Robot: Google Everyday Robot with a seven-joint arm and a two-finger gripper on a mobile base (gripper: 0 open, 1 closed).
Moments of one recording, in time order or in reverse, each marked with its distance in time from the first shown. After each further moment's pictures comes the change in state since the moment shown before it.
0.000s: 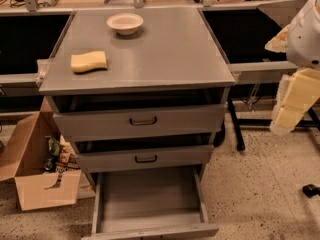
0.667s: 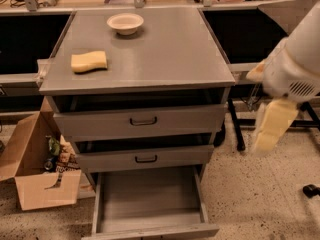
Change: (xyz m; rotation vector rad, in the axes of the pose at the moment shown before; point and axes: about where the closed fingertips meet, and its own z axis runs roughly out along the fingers) arm 0.002 0.017 0.057 -0.076 -0.019 0.000
